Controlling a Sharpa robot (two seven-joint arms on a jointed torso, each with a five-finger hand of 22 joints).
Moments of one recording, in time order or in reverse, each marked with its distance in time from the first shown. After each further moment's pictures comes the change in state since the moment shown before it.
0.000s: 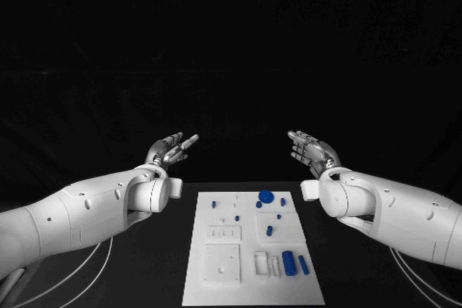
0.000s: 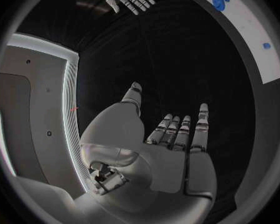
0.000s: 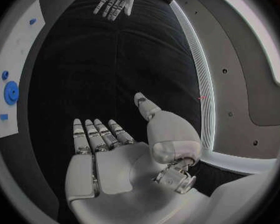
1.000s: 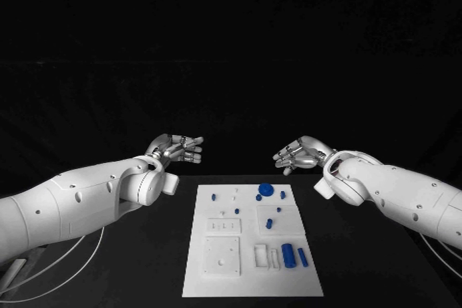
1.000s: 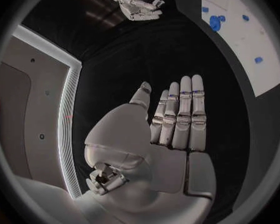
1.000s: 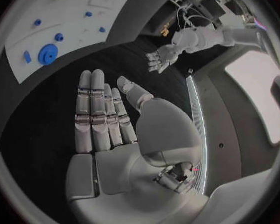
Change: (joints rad) left arm 0.031 -0.049 -0.021 0.044 -0.087 0.178 -0.076; left_hand 0.152 0.092 -0.024 -0.073 0.008 0.617 0.024 0.108 0.034 0.905 -0.005 0.056 0.032 0.876 -0.071 0.247 0.063 -0.071 0.553 -0.219 0.244 0.089; right arm 0.020 0.040 0.023 -0.172 -0.841 0.319 -0.183; right_hand 0.474 -0.155 0.006 -0.100 0.108 0.855 -0.012 0.046 0.062 0.942 -0.162 0.036 0.037 1.184 -0.246 0.152 0.221 0.021 1.016 -0.262 0.277 0.106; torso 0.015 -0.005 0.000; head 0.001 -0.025
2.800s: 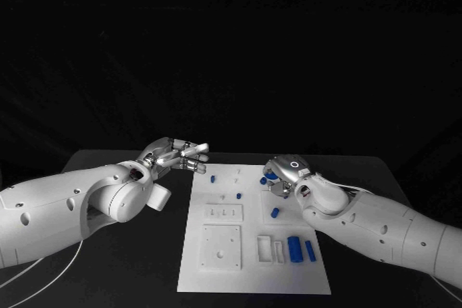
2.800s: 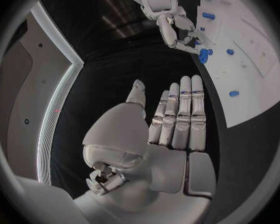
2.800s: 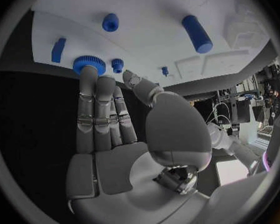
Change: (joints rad) left arm 0.052 -0.172 0.017 0.297 -0.083 0.121 -0.023; left_hand -0.047 -0.065 -0.073 0.046 -0.078 0.014 0.003 -0.046 0.001 -0.009 0.012 -0.011 0.002 0.011 0.004 -0.020 -0.002 -0.002 -0.016 -0.008 0.023 0.006; right arm -0.095 0.095 -0.014 0.063 -1.052 -0.317 -0.407; right_hand -0.046 -0.177 0.289 0.031 -0.101 0.040 -0.022 -0.001 -0.019 -0.031 -0.002 -0.001 -0.001 0.029 -0.021 0.488 0.581 0.025 0.065 -0.055 0.349 0.525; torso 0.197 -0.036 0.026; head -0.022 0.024
